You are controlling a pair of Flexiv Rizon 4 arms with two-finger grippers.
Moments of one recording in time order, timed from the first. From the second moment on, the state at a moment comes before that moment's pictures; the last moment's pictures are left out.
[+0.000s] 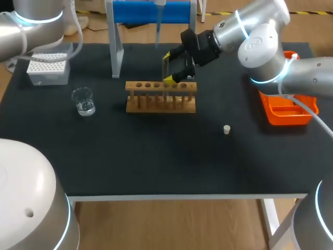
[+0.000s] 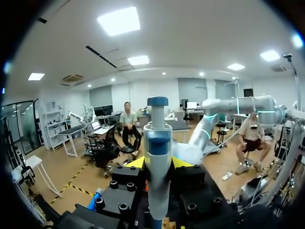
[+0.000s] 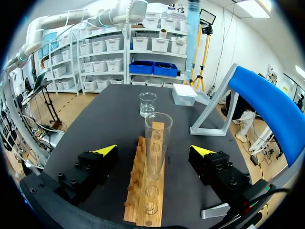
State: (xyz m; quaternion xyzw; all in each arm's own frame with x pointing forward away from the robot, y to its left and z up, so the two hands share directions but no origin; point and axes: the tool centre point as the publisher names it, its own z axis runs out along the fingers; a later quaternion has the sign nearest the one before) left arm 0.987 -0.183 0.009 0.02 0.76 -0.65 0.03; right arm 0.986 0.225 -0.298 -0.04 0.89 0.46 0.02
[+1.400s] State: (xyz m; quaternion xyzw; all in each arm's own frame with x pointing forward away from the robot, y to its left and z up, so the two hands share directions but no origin) left arm 0.894 -0.153 -0.074 -0.02 0.73 -0.68 0.05; right arm 0.986 0.225 -0.298 -0.04 0.89 0.46 0.02
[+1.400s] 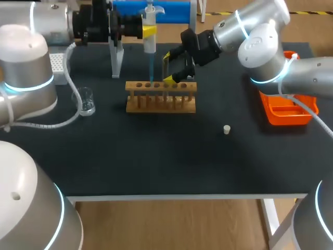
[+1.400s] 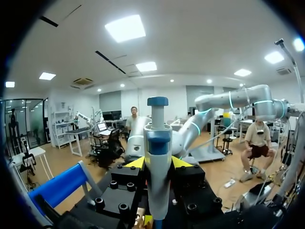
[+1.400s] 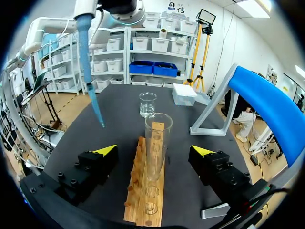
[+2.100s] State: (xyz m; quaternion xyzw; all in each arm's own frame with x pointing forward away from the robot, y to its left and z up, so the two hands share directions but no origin) left arm 0.893 -0.170 -0.084 -0.01 0.73 -0.69 0.04; right arm 0.986 0.225 -0.298 -0.04 0.89 0.46 0.02
